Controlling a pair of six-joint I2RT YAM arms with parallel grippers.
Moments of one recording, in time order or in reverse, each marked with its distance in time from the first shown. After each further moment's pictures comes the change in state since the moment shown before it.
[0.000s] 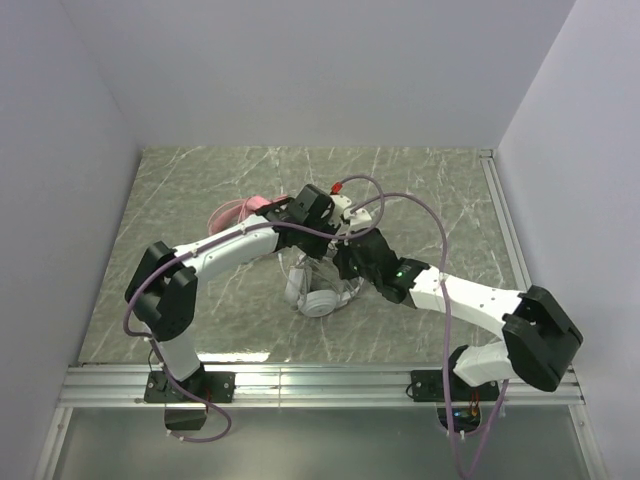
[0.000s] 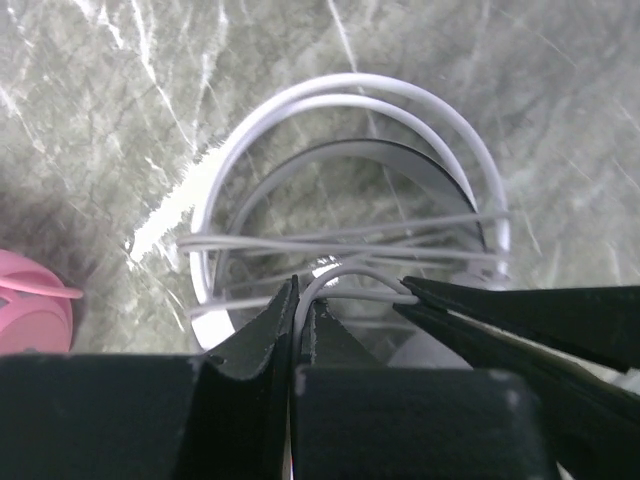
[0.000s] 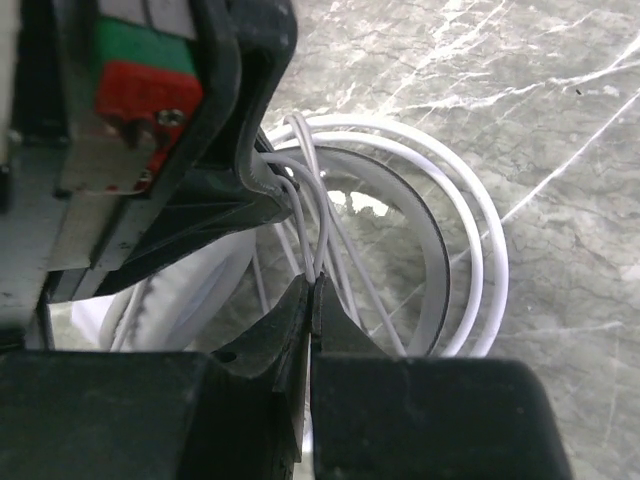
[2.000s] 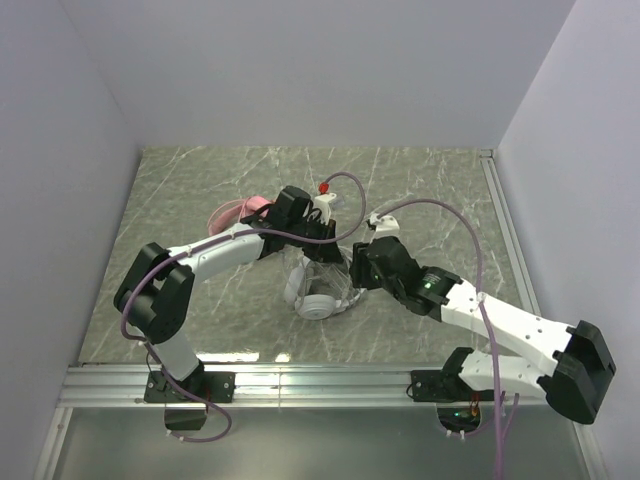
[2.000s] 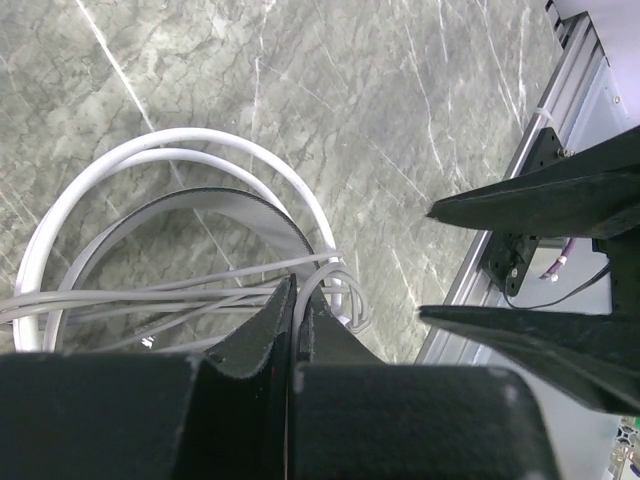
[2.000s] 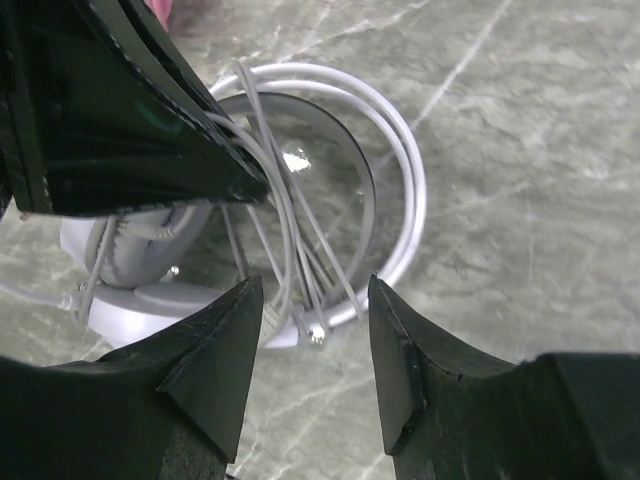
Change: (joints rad) left arm 0.104 -0.053 -0.237 0.409 0.521 -0.245; right arm 0.048 -0.255 -0.004 -0.351 0.151 0.154
